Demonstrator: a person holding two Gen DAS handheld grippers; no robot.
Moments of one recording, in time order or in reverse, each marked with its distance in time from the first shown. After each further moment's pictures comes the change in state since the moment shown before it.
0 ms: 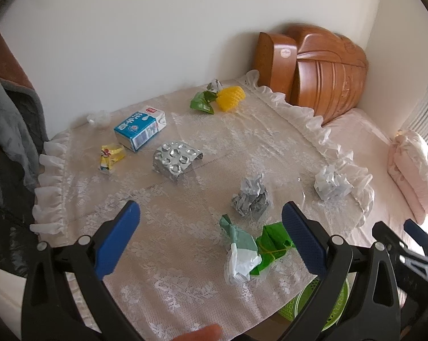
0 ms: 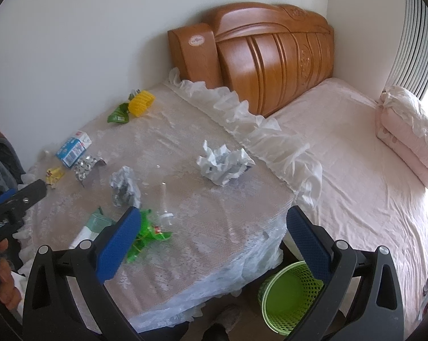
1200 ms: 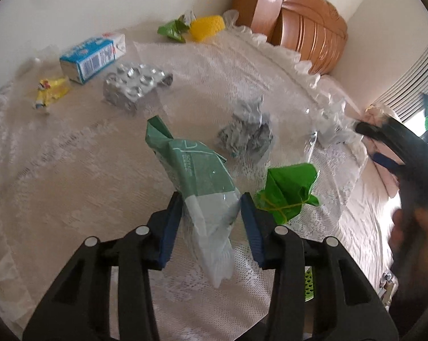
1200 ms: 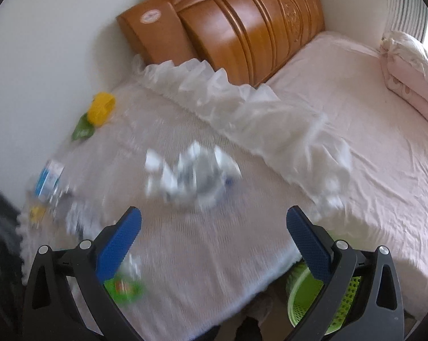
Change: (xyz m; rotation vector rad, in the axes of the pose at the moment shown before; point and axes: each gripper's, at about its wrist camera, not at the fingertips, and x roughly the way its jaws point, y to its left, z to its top) left arm 0.087 0.022 -0.042 -0.005 0.218 -0.224; right arm 0.131 -0.042 0.042 0.231 0.126 0.045
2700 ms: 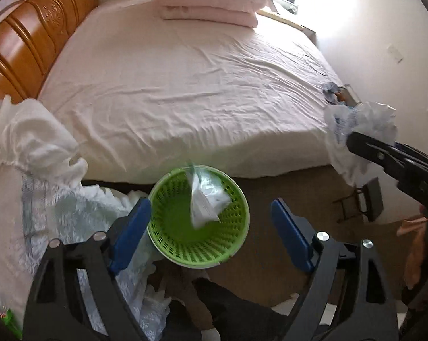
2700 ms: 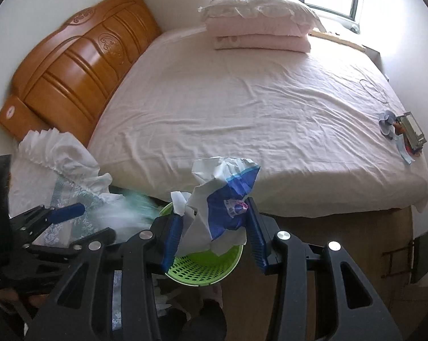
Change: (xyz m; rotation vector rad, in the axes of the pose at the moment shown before) left arm 0.081 -0.410 -0.125 0.991 0.332 -0.417; right arm -0.212 -0.313 -0.189 0.471 -0.115 -0.364
